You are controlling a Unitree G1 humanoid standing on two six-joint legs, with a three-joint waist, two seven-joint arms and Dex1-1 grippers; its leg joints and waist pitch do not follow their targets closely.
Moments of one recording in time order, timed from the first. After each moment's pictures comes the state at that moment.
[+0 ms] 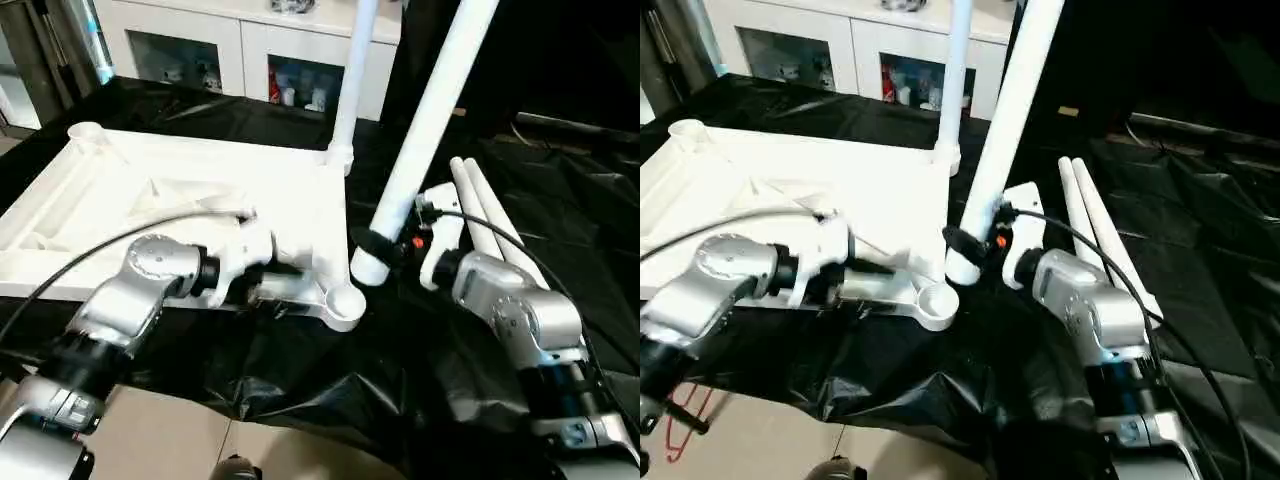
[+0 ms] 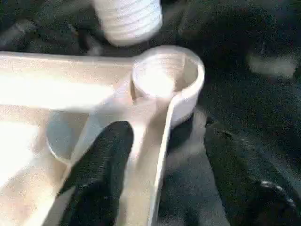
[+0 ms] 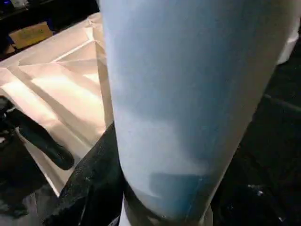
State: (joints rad) left arm -0.59 0.57 -0.38 0.47 -0.11 0.05 -1.21; right arm -0.46 -0.26 0.04 0.15 0.42 0.62 0.58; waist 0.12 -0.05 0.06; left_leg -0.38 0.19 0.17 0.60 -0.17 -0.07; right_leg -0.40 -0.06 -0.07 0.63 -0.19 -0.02
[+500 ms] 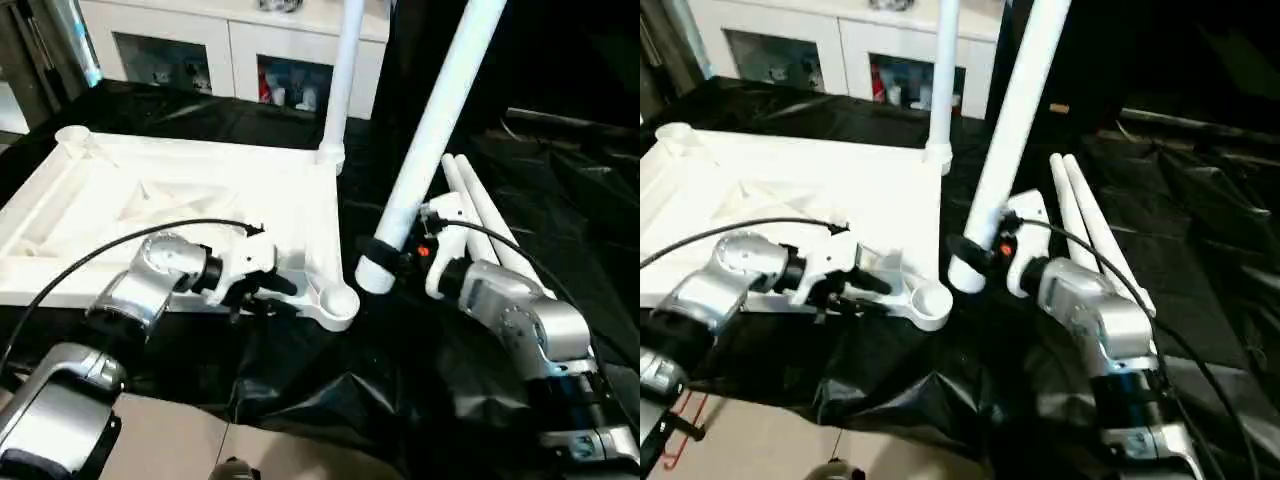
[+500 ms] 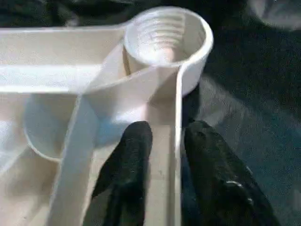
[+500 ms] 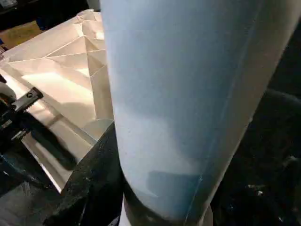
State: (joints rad) left arm -0.72 0.51 -0.40 0.82 -0.04 -0.16 -1.33; right arm -0.42 -0.28 0.04 0.12 0.42 0.63 0.57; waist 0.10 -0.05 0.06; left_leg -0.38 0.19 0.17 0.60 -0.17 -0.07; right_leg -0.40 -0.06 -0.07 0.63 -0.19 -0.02
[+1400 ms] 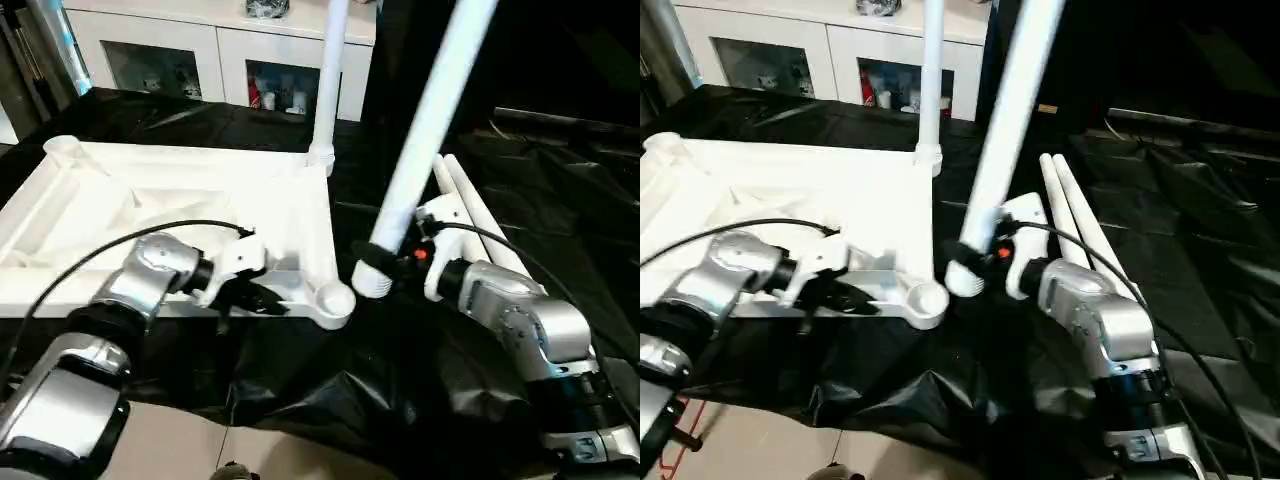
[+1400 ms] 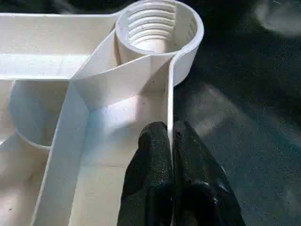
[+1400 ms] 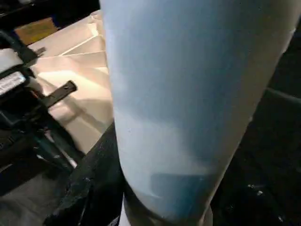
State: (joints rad) left arm -0.71 0.46 -0.36 0.80 -0.01 -0.06 -1.30; right arm -0.44 -0.28 0.08 0.09 0.42 0.65 0.62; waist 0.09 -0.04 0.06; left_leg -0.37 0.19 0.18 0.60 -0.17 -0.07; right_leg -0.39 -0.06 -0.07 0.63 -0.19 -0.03
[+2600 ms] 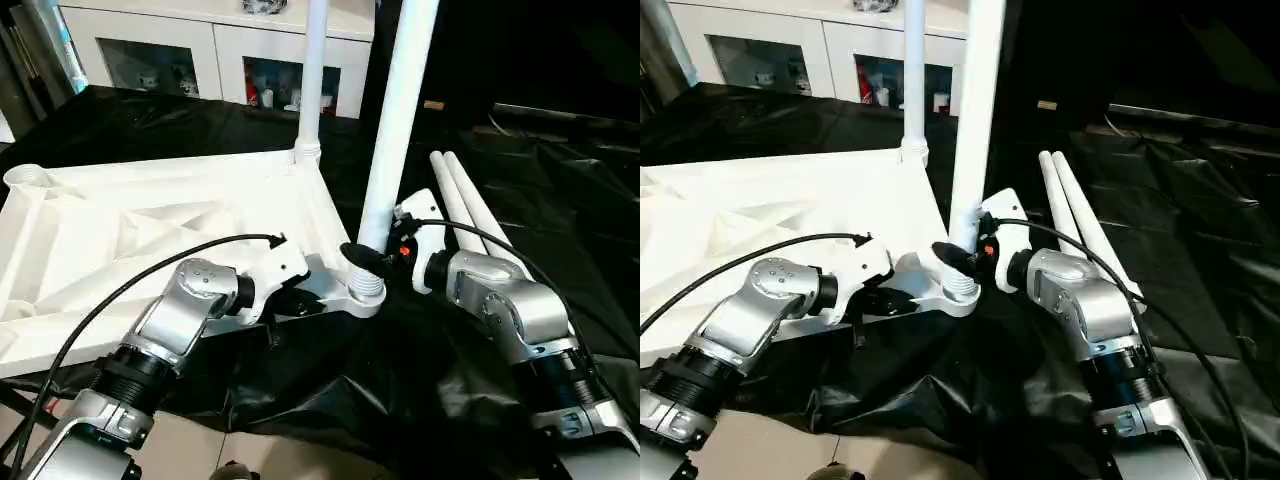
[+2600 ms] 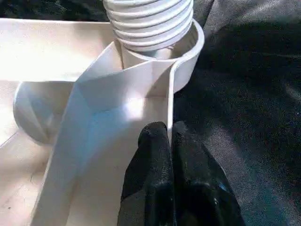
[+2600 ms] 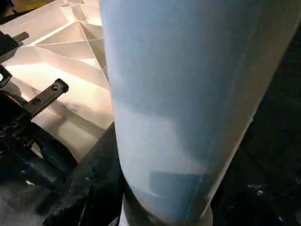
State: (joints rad) left arm -0.51 0.39 -0.33 0.33 0.02 0.35 -1.06; right arm -0.52 -0.29 0.15 0.21 0.32 0.60 0.68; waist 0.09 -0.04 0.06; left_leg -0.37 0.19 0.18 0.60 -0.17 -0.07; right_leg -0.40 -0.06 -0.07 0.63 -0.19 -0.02
